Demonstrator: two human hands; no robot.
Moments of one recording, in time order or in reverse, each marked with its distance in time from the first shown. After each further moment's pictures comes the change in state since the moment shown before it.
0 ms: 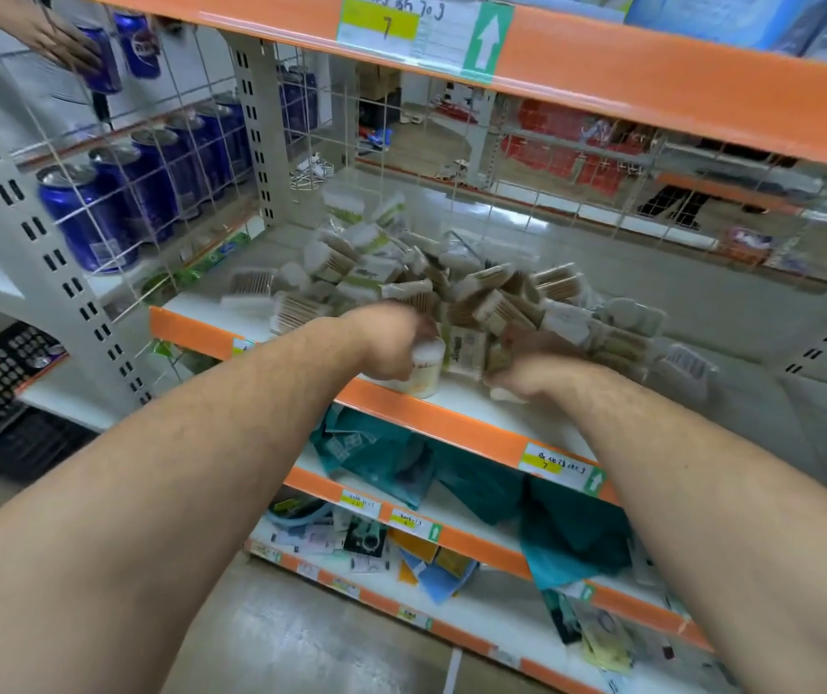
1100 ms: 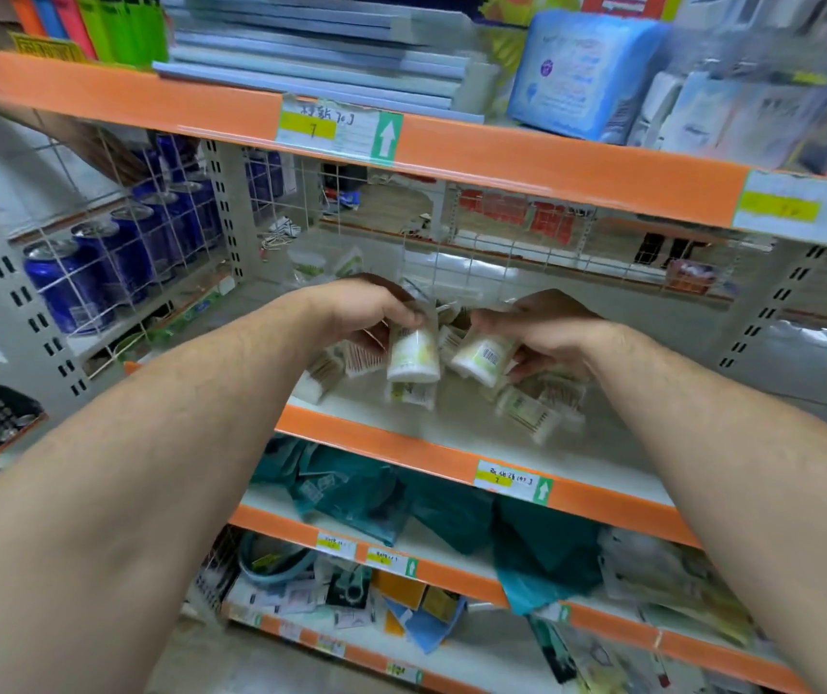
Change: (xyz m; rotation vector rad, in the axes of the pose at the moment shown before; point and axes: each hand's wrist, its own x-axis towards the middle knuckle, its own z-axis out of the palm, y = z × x) left_hand -0.007 0.026 -0.067 -0.995 0.005 -0.089; right_hand -0.058 0.039 -0.099 0.832 -0.042 0.041
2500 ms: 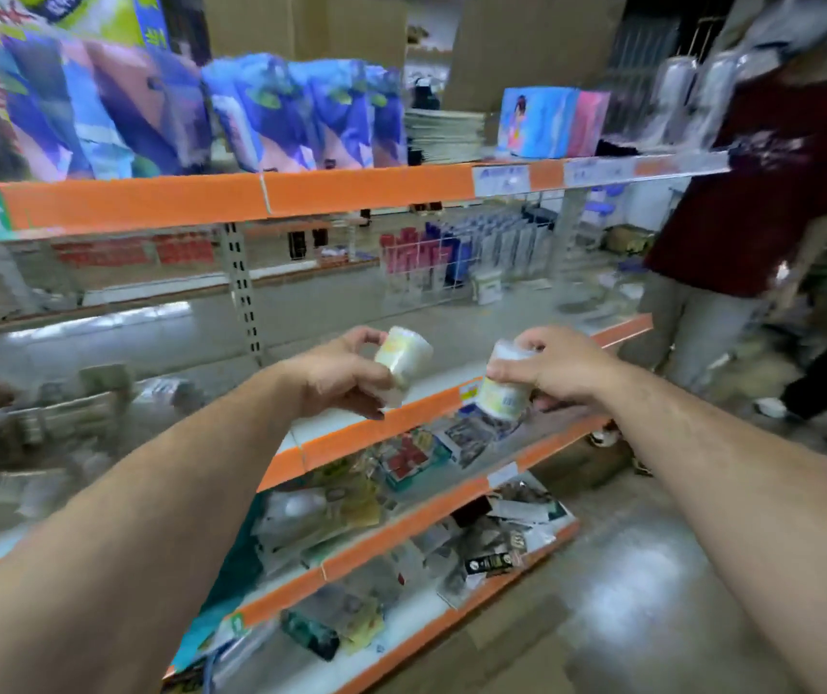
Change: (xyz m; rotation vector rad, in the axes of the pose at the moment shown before) left_hand -0.022 0.212 0.499 -0.017 -0.735 0.248; right_hand -0.389 0.329 -0.289 -0.034 0.722 0.403
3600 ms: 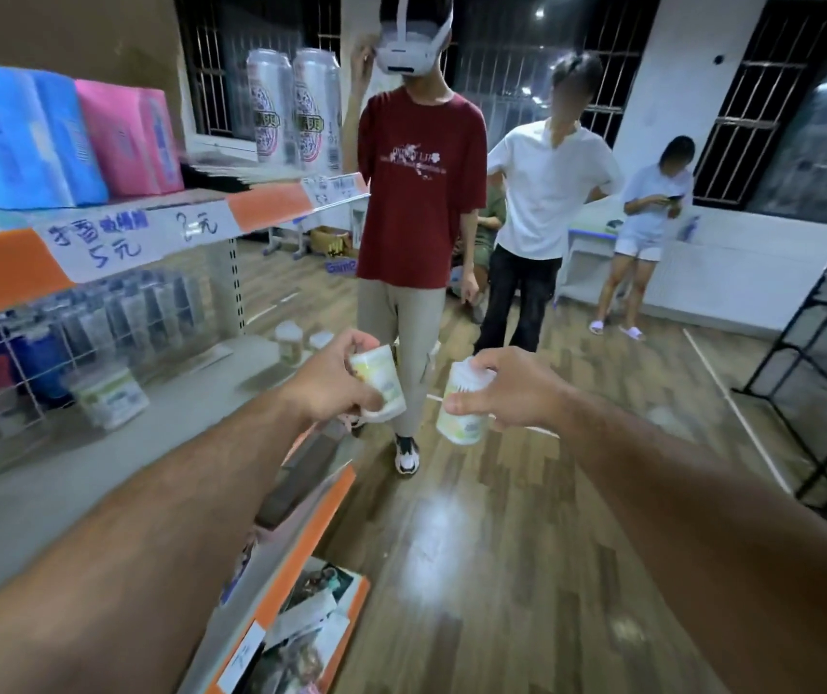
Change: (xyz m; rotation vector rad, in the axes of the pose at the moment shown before) left_hand 0.370 0.162 0.315 0.192 -0.408 0.393; right_hand 0.080 0.239 -0.253 -0.059 0.434 0.454
